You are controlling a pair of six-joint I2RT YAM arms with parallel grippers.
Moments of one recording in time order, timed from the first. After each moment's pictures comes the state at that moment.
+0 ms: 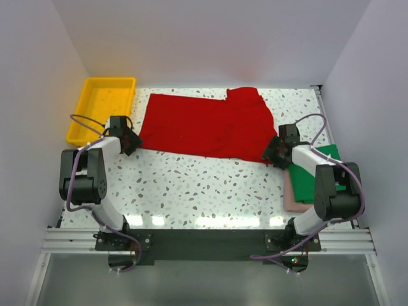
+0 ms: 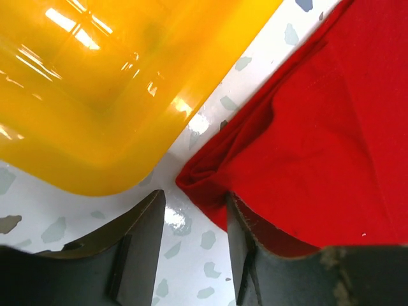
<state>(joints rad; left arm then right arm) 0.06 1.71 0.91 -0.13 -0.06 -0.76 0.08 1.54 0.81 -0.33 0.03 0.64</state>
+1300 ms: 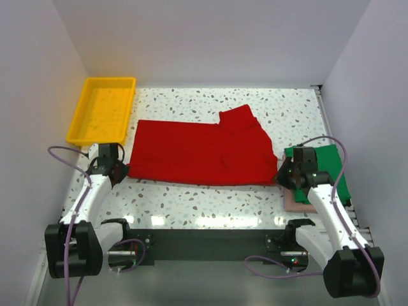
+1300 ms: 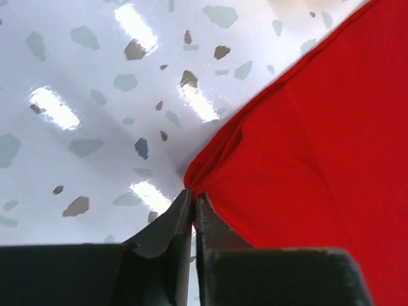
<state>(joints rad) 0.08 1.08 0.58 -0.48 -0.23 -0.83 0.07 0.92 0.62 -0.67 -0.05 0.61</state>
